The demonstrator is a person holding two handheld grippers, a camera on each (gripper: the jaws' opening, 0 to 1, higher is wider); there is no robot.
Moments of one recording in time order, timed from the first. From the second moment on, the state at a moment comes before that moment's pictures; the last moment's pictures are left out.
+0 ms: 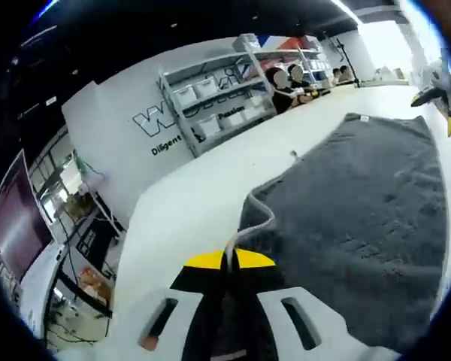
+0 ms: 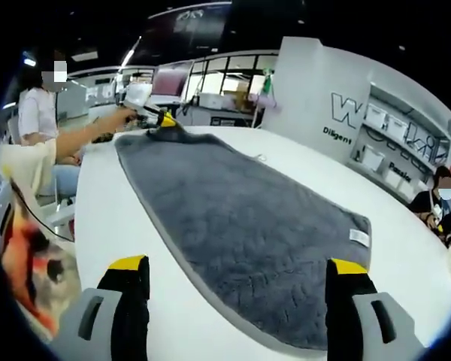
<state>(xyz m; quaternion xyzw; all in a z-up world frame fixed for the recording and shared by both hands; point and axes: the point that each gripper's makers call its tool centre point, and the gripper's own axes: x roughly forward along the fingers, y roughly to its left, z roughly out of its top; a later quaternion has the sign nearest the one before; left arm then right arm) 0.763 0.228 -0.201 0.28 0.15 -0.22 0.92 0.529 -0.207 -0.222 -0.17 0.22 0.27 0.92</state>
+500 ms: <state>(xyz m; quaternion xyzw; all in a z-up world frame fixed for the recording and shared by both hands) 0.841 0.276 -0.192 0.37 0.17 -0.12 0.90 0.528 -0.208 -0.224 -0.17 0.22 0.27 0.92</state>
